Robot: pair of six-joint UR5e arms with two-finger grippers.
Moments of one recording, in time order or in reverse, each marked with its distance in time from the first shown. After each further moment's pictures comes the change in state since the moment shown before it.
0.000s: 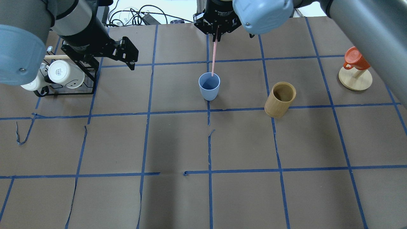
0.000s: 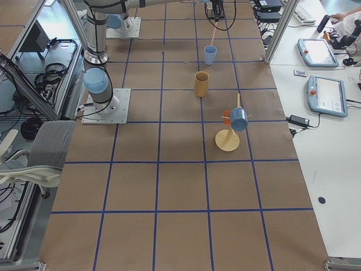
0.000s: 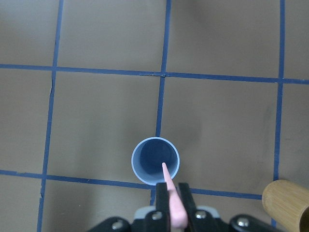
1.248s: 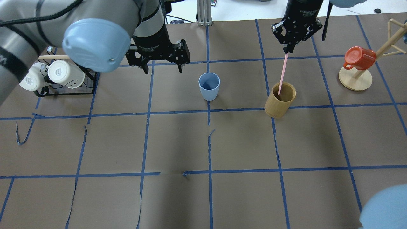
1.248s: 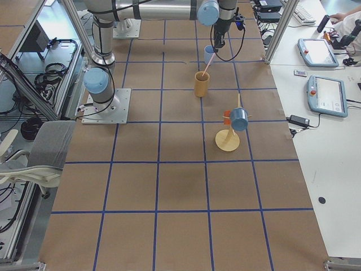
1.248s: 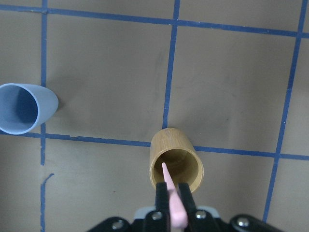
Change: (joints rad) left arm -0.177 -0.070 -0.004 0.008 0.027 -0.192; right arm -0.285 -0.082 -0.014 0.283 -0.021 -0.311
